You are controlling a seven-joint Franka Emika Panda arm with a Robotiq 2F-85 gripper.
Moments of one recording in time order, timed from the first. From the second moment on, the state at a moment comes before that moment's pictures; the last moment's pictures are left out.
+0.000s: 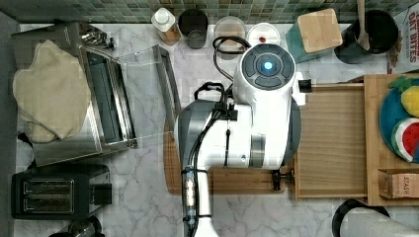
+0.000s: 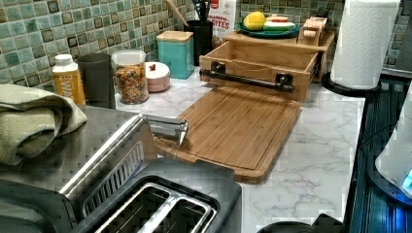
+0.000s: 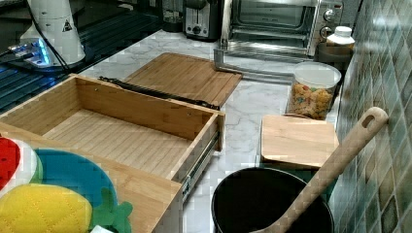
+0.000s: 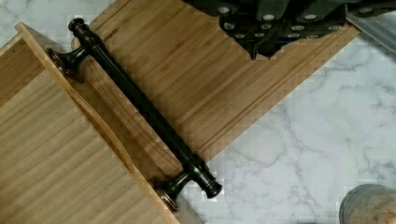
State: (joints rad) arm -0.04 0.06 -0.03 -1.86 -0.05 0.26 -0.13
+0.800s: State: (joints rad) arm -0.04 0.07 -0.03 -1.90 -0.08 0.32 -0.14
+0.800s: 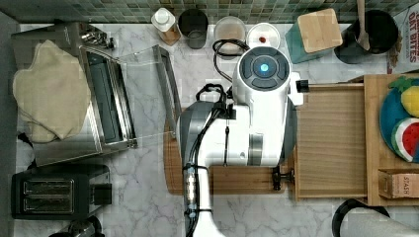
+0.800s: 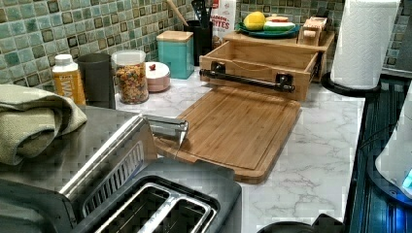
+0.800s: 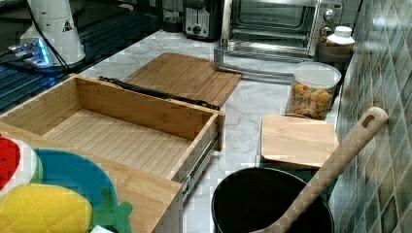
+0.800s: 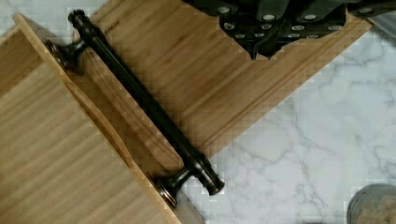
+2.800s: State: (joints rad) arm 0.00 0.11 -0.13 -2.30 -0.20 0.79 -0.69
